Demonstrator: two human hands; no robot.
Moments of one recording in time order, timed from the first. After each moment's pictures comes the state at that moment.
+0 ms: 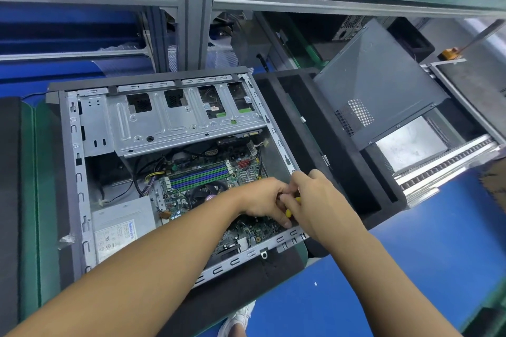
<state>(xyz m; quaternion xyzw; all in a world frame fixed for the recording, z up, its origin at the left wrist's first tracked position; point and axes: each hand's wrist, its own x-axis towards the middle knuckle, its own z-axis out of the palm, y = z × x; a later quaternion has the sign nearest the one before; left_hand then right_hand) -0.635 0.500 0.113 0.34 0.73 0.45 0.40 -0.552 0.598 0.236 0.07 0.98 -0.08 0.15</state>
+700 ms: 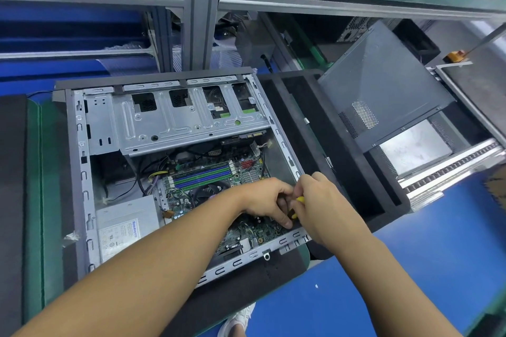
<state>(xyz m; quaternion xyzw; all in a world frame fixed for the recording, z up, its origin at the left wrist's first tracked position) -0.638 0.496 0.116 0.33 0.72 0.46 0.41 -0.553 0.597 0.241 0.07 0.98 -0.08 0.16</state>
